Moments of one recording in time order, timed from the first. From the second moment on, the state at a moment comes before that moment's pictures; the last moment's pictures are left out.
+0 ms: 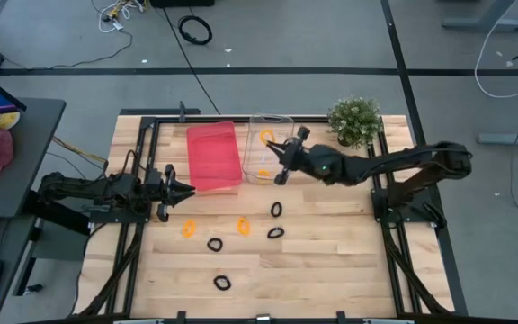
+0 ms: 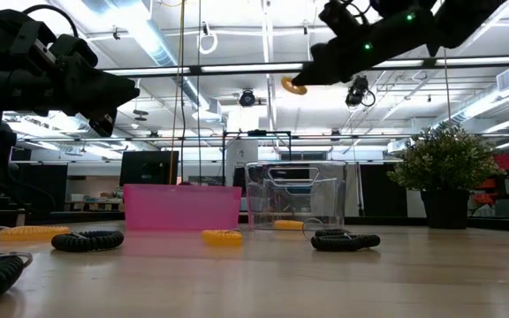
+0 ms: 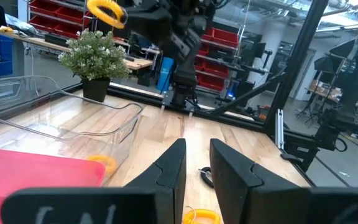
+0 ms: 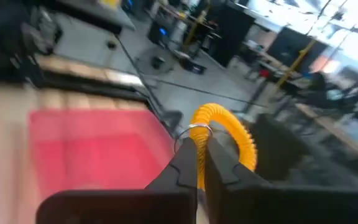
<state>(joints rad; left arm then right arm) -0.14 0.01 0.01 0.06 -0.21 -0.25 -0.08 1.44 0.84 0.47 0.46 -0.38</state>
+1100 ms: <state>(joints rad) -0.14 0.01 0.01 0.06 -0.21 -0.25 -0.22 1.42 0.84 0.45 0.35 -0.17</state>
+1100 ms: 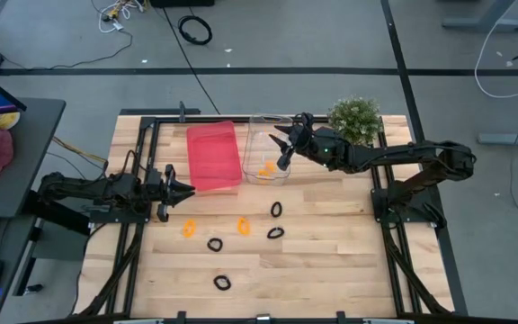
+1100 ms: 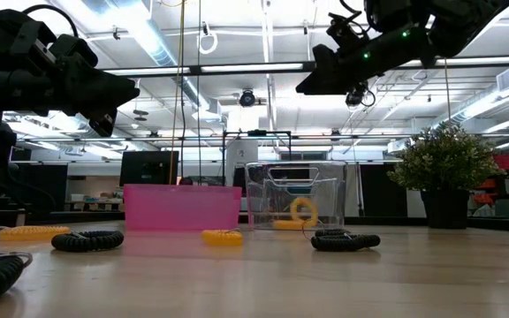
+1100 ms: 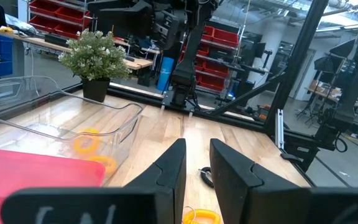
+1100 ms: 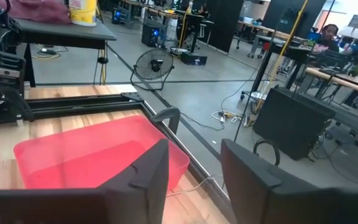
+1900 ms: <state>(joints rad) -0.14 0.01 0.01 0.06 -0.21 -0.25 -0.22 1.42 0.84 0.45 0.35 -0.17</state>
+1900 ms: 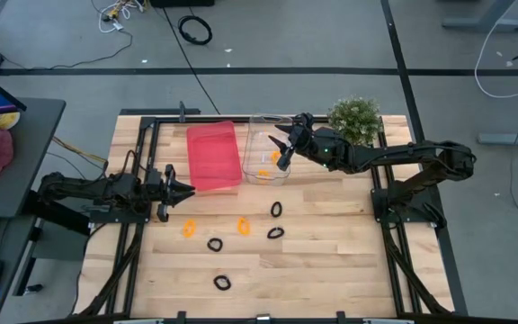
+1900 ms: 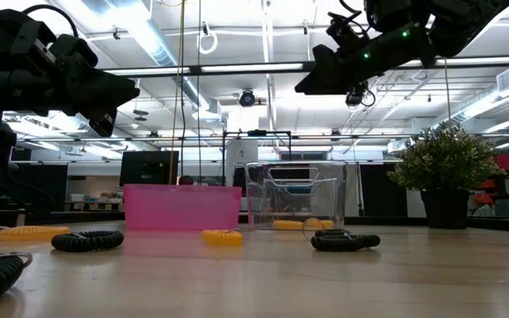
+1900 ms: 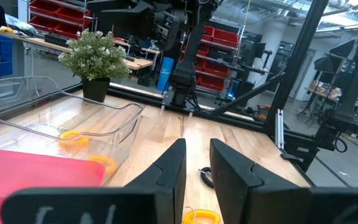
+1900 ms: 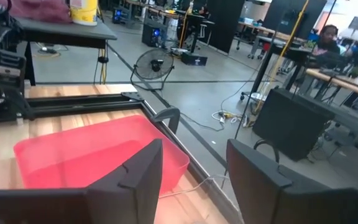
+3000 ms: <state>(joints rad) -0.14 0.01 0.01 0.06 -0.21 -0.25 -0.10 1.15 0.55 0.49 -0.08 0.00</state>
